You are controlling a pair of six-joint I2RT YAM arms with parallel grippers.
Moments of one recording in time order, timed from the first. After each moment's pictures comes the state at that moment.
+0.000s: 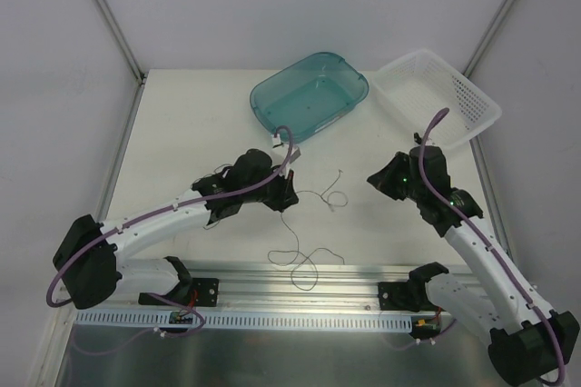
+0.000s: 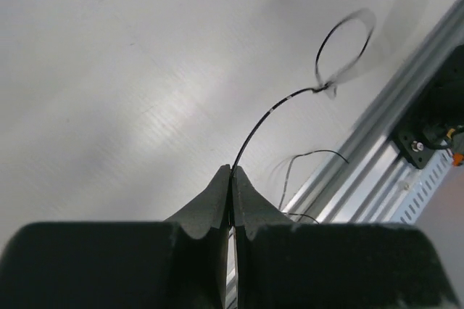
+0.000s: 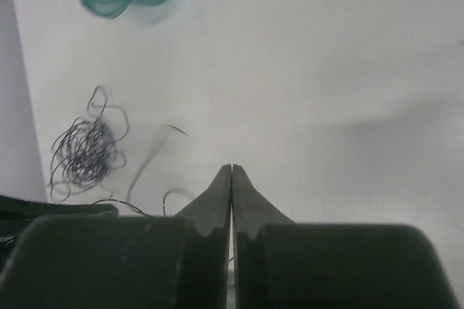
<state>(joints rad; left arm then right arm) -0.86 1.24 0.82 -0.17 0.17 -0.36 0.40 0.85 0.76 -0.54 -0.06 0.79</state>
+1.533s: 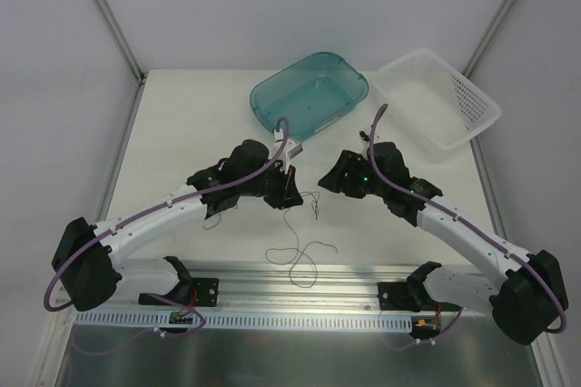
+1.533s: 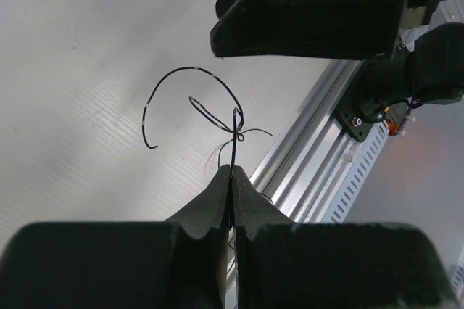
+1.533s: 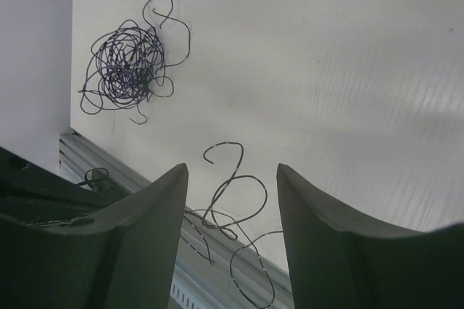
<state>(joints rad) -0.82 1.22 0.88 -0.26 0.34 -0.38 0.62 1.07 0.74 -0.24 -0.17 0.75</state>
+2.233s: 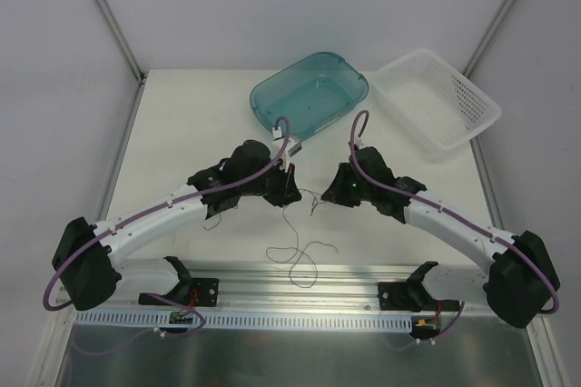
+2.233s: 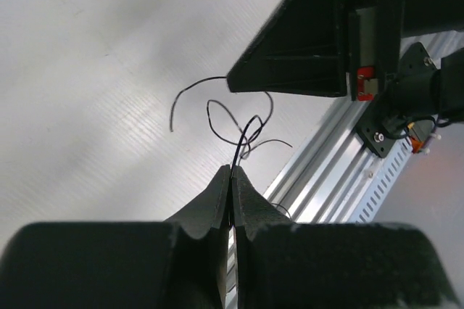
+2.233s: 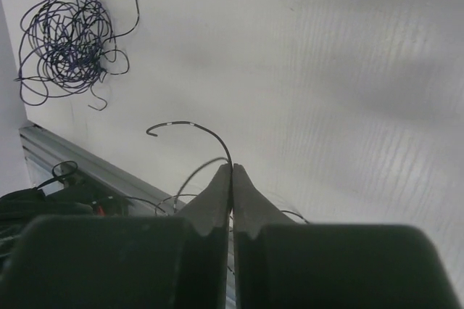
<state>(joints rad) -0.83 1.22 0.90 -0.26 0.28 -0.36 0.71 1.20 0.77 -0.31 -0.11 0.83</state>
